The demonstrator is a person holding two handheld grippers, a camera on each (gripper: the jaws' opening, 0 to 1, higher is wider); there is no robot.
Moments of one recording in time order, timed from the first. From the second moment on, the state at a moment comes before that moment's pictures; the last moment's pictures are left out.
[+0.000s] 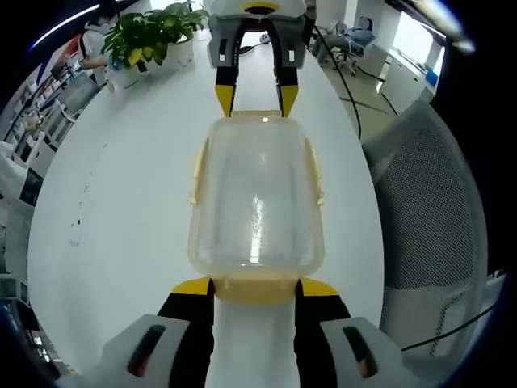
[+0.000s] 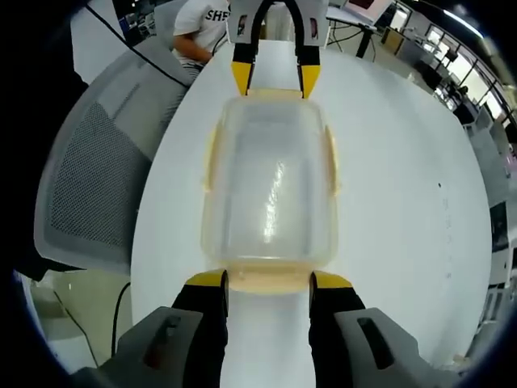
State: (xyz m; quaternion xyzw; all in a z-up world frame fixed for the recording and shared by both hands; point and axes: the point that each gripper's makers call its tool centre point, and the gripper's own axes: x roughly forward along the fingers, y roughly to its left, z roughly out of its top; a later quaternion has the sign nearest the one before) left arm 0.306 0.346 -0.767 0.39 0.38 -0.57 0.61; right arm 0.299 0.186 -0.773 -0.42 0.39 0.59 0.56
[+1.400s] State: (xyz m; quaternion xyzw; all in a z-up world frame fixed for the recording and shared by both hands) left arm 0.306 0.328 -0.787 0.40 0.38 -0.58 0.60; right arm 0.296 0.167 -0.791 -0.41 0.39 0.58 0.59
